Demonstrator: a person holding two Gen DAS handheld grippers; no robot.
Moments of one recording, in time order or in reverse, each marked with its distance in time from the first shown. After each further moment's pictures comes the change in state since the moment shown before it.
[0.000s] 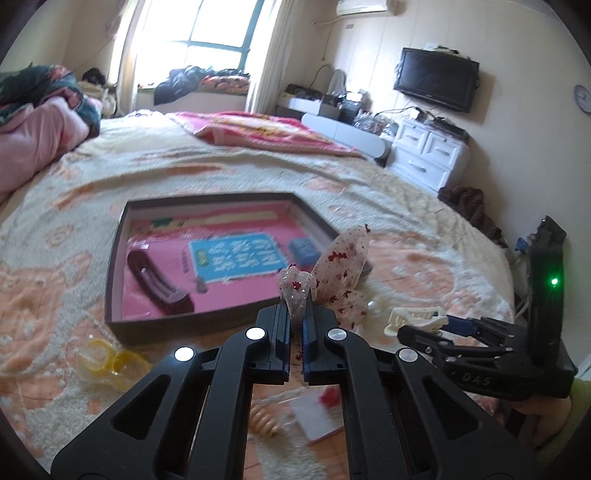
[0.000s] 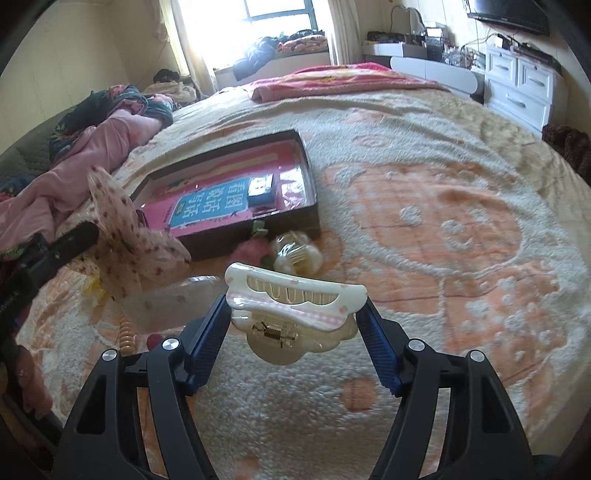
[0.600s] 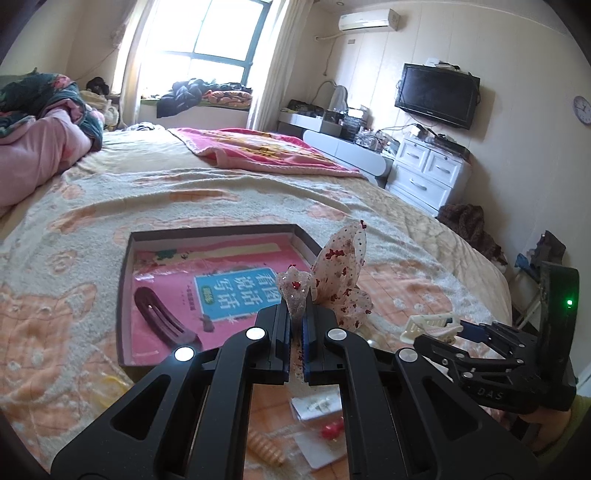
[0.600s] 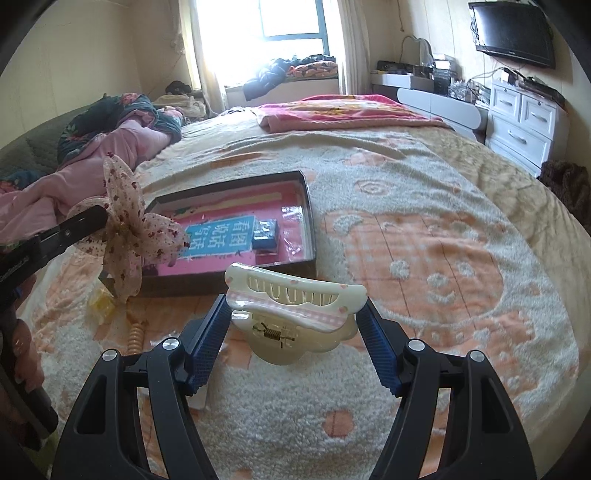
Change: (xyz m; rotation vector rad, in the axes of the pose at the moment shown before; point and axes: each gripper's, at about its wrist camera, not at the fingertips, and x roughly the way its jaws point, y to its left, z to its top) left arm 0.002 0.013 0.029 -0.021 -0.054 0.010; right arm -0.019 0.008 0.027 -0.076 -0.092 -0.012
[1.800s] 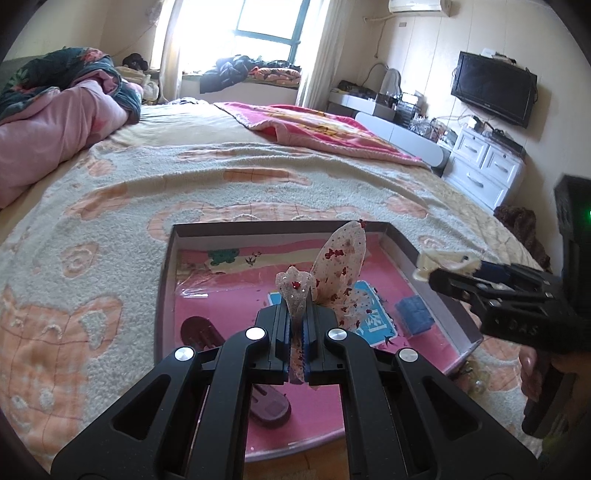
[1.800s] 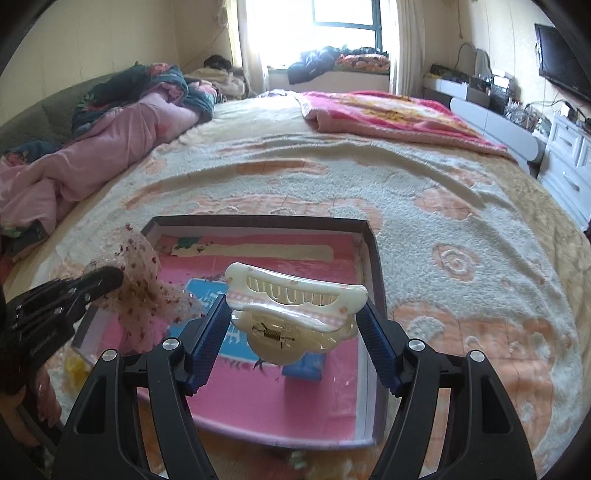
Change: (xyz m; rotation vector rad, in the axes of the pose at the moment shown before) left arm 0.082 0.077 0.017 -0.065 0.094 0.166; right arm 0.137 0.038 0.108 -0.151 0.079 0.097
